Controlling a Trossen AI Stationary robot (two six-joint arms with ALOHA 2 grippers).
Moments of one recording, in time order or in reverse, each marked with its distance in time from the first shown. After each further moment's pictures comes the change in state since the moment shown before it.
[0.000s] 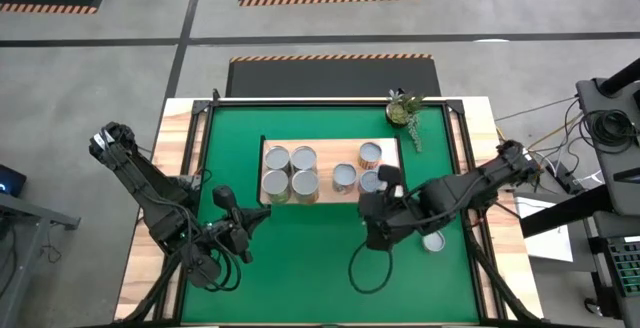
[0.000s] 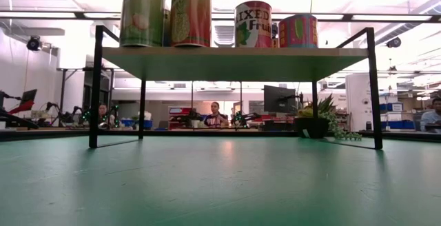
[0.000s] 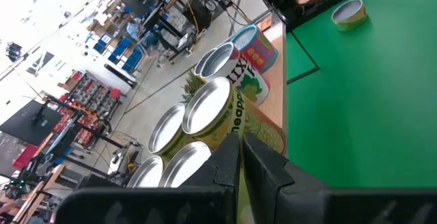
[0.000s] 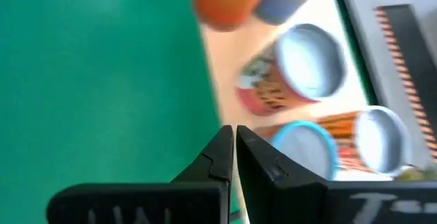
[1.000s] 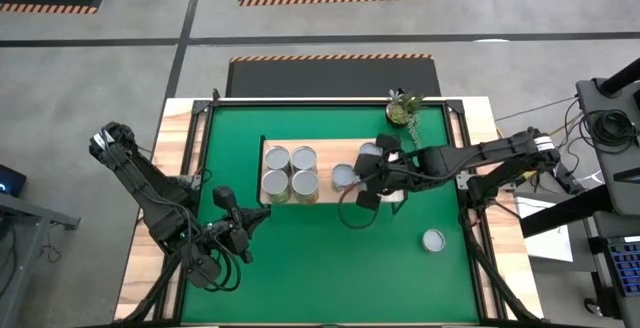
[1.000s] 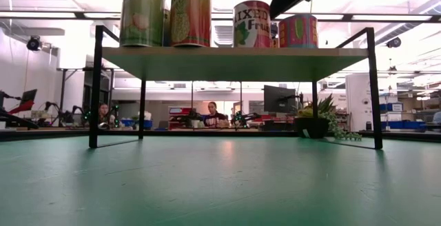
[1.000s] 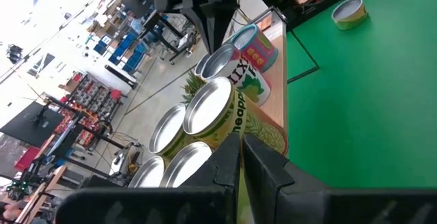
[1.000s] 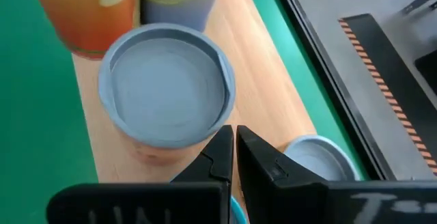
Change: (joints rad) left arm 0.000 0.000 0.000 -0.002 0.000 0.008; right arm -0.264 -0.214 -0.439 0.471 -0.001 -0.236
